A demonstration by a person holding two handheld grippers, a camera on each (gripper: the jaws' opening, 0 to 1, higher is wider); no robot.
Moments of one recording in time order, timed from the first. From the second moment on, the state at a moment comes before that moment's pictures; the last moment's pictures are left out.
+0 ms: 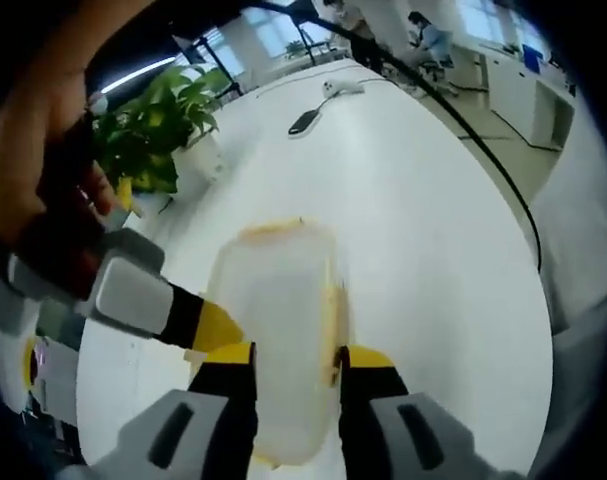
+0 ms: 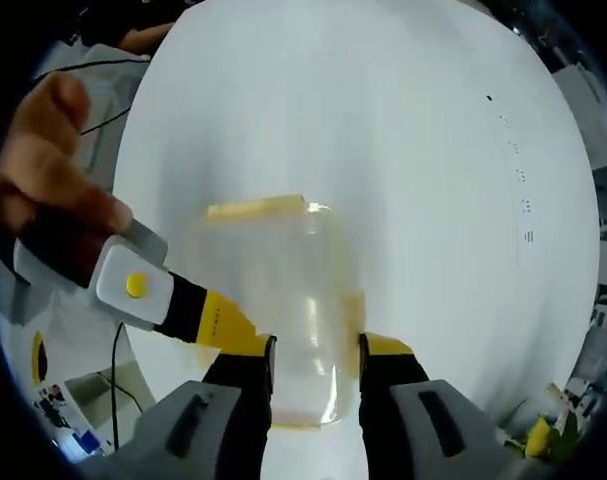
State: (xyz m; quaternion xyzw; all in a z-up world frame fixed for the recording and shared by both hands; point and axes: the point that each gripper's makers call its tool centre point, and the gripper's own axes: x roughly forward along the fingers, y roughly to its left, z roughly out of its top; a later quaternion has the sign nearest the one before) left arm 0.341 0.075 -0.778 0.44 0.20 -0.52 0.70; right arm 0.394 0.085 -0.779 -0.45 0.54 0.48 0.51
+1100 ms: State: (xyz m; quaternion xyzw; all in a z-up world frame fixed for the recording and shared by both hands) left arm 0.330 0.064 -0.790 0.39 0.21 -0.47 0.76; right arm 0.393 0.087 -0.777 -0.45 0.48 0.55 0.52
